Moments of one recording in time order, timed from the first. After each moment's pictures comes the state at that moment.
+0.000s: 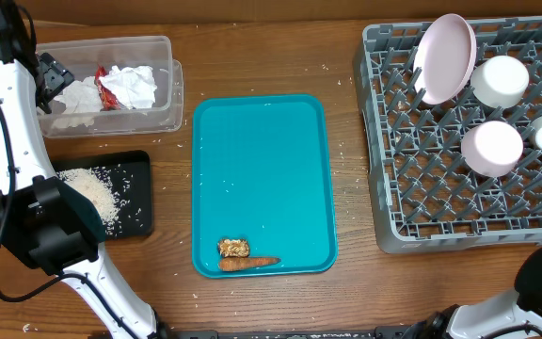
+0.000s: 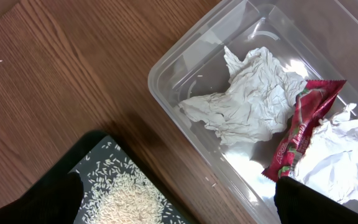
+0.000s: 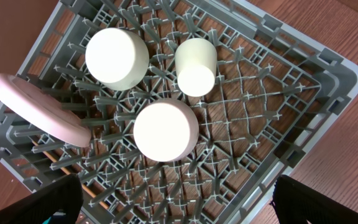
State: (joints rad) left arm 0.37 2.14 2.18 -1.21 -0.29 -0.50; right arm -0.62 1.79 2.28 -1.59 -0.06 0.33
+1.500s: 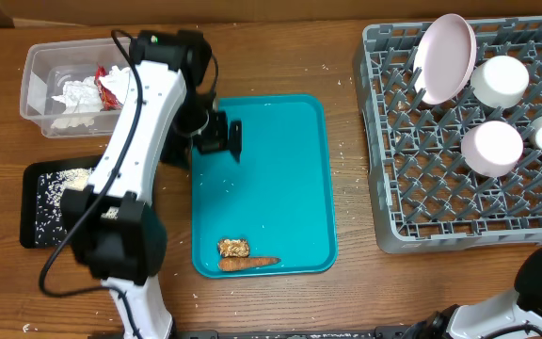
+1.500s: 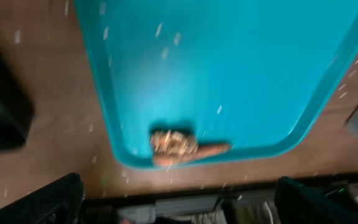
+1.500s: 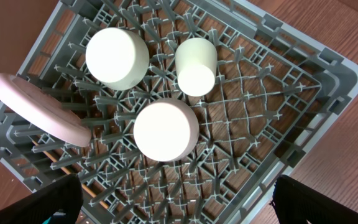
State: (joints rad) left arm -0.20 2.00 1.93 -1.69 0.21 -0.27; right arm -0.62 1.79 2.28 -1.59 -0.06 0.33
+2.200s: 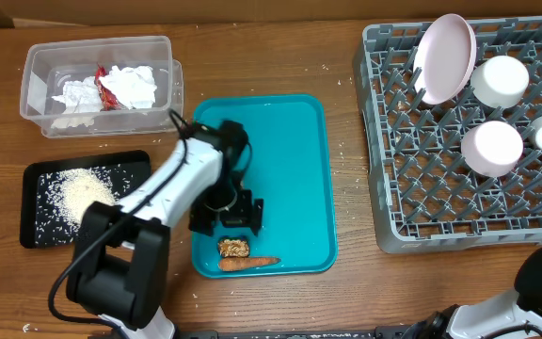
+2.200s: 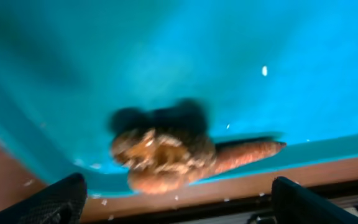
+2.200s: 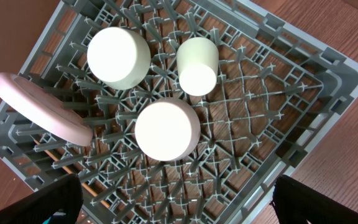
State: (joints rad) left arm -0.39 1.81 1.19 -1.22 0.24 -0.31; right arm -0.62 1.79 2.28 -1.59 -0.06 0.33
